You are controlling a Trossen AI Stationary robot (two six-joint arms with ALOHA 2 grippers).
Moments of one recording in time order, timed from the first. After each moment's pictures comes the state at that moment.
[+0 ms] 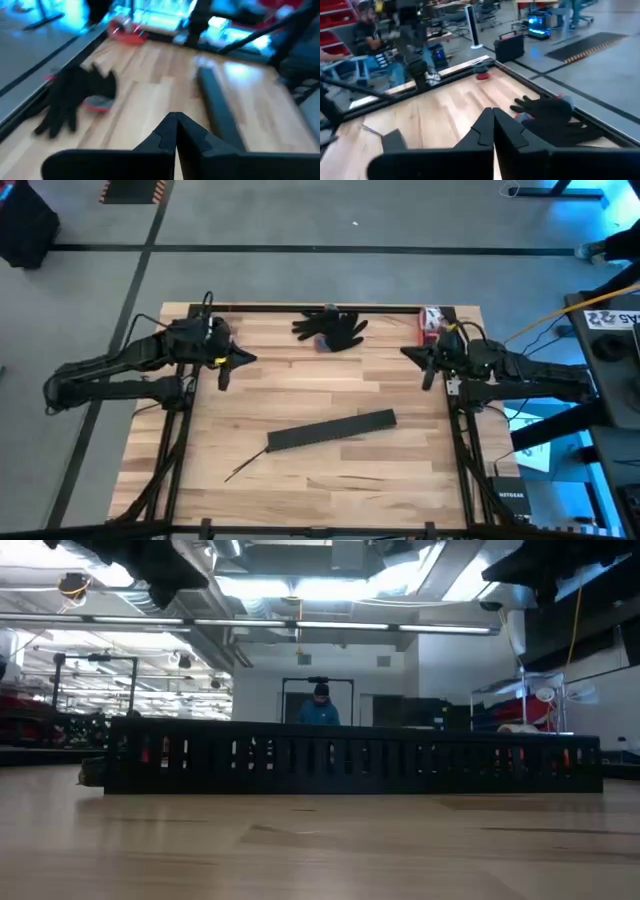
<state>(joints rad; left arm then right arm) 0.34 0.65 0.66 -0.34 0.20 -0.07 -0.05 0.42 0.53 -0.29 0.28 0.26</state>
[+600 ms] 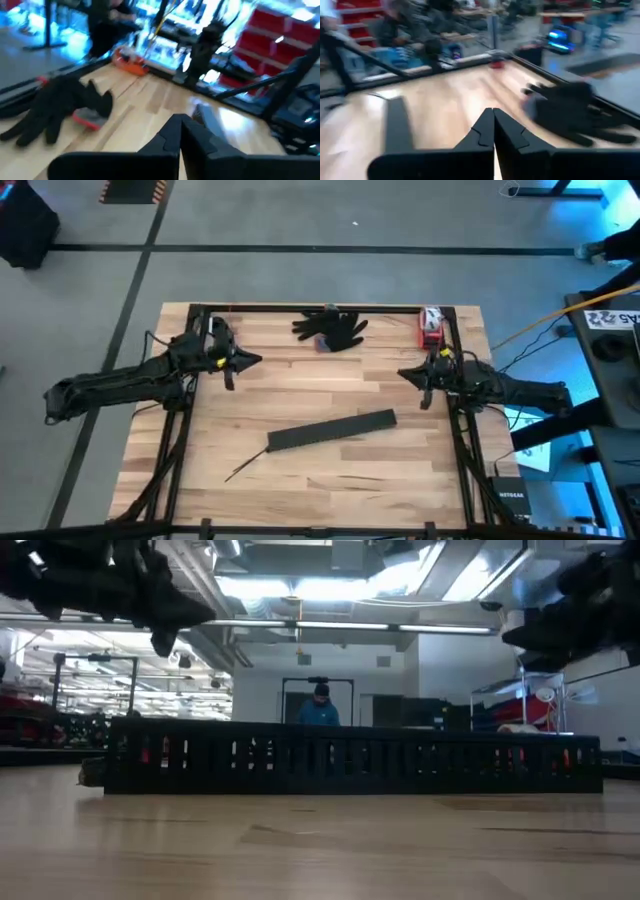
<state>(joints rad) 0.42 0.57 0.25 0.28 0.27 -0.30 -0.05 0.00 0.08 -0.17 0.10 0.15</state>
